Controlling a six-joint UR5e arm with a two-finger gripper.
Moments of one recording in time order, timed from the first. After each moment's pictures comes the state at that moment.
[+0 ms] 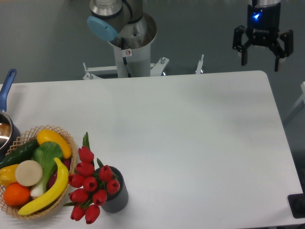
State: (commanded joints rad) arm 3.05 -1.56 -1.74 -1.01 1.21 1.68
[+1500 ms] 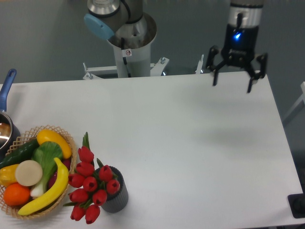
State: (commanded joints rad) arm 2.86 -1.61 -1.83 -0.94 0.99 1.30
